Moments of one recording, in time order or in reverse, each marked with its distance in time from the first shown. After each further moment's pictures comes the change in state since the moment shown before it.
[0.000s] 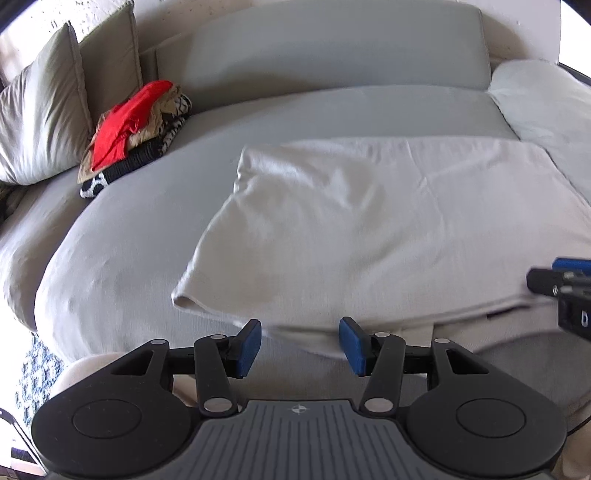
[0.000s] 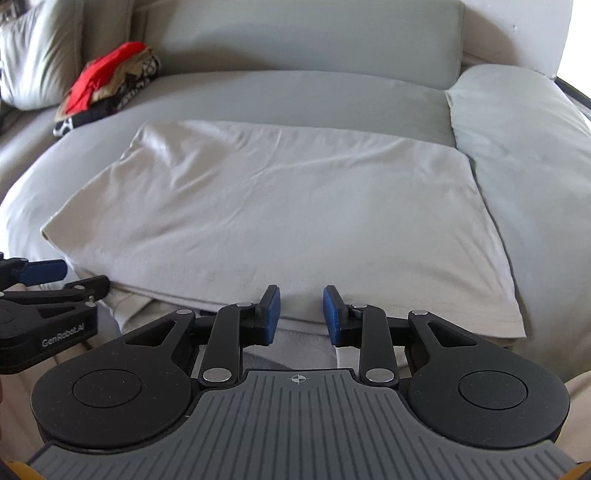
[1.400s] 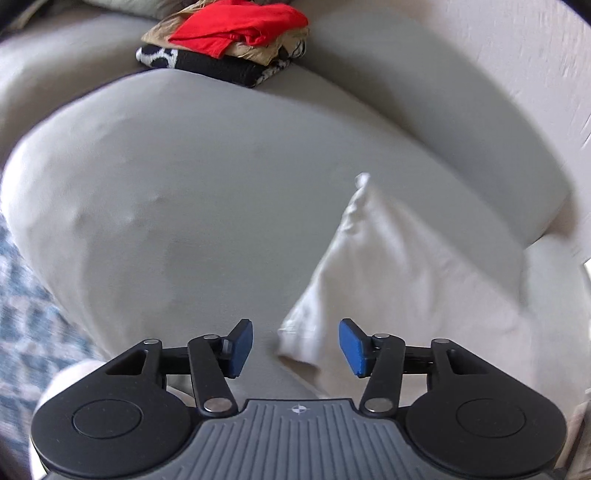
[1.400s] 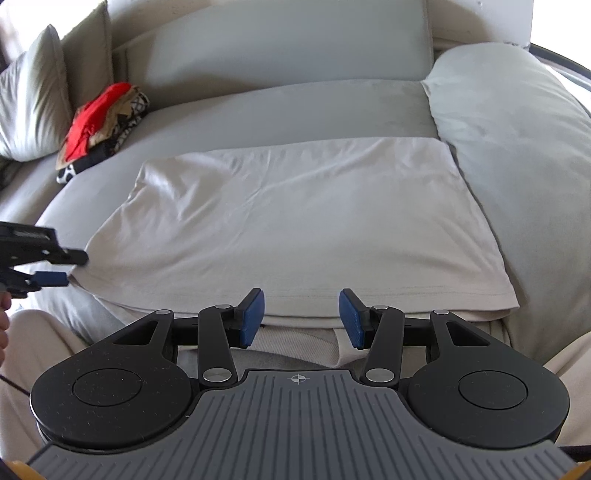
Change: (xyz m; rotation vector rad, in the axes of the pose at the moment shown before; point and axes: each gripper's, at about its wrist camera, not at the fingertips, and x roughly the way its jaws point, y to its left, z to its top) left arm 0.045 0.140 0.038 -0.593 0.122 -0.200; right arm -0.026 -0.018 0.000 0.156 -0.048 0.052
